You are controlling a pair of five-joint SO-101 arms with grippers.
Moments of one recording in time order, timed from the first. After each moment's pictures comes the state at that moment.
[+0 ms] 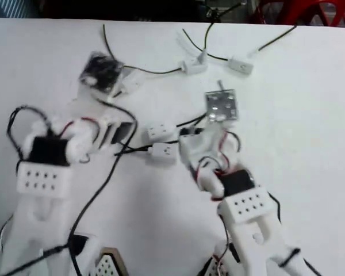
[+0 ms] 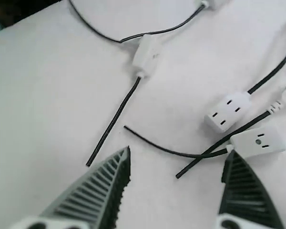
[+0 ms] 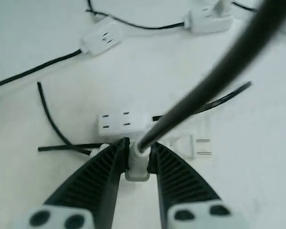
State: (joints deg) left arm 1.5 -38.5 30.4 66.4 -18.4; right arm -23.6 -47.0 58.6 37.9 -7.3
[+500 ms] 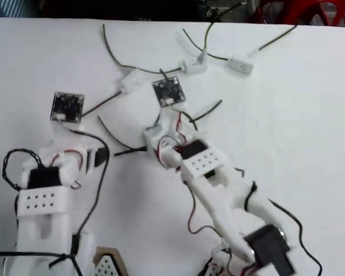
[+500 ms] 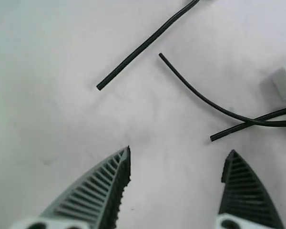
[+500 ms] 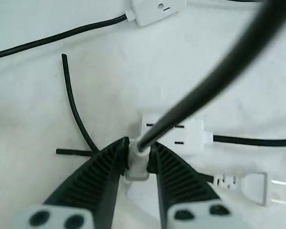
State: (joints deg) left arm -12.6 -49.9 62.6 52.2 -12.2; right arm -32.5 -11.8 43.2 24.4 -7.1
